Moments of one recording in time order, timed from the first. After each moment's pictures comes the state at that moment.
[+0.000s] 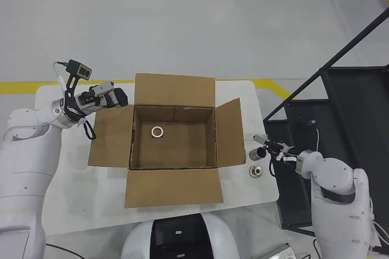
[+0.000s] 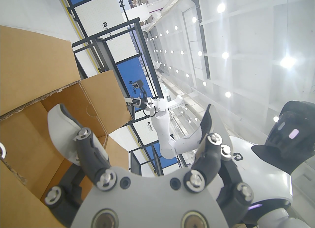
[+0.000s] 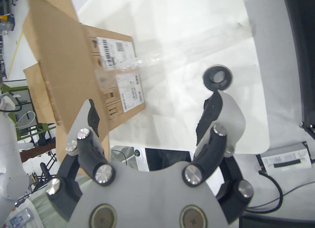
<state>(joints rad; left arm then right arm) 0.77 -1.14 -1.32 -1.03 -0.60 -0.43 -1.33 -1.62 -1.34 1.89 -2.05 -0.58 0.18 1.09</state>
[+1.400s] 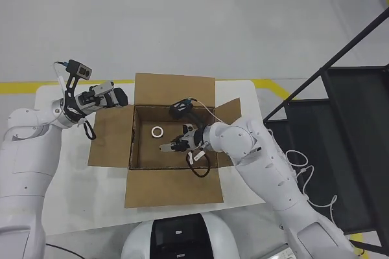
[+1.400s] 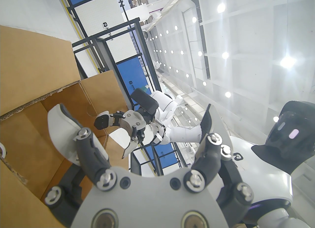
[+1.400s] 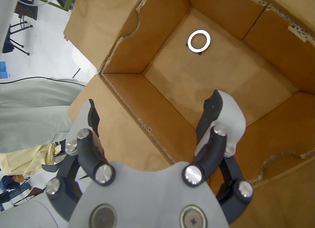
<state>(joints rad) 0.77 -1.14 -1.32 -1.03 -0.60 -0.43 -1.33 -1.02 -1.35 1.07 -1.70 -0.69 -0.03 1.17</state>
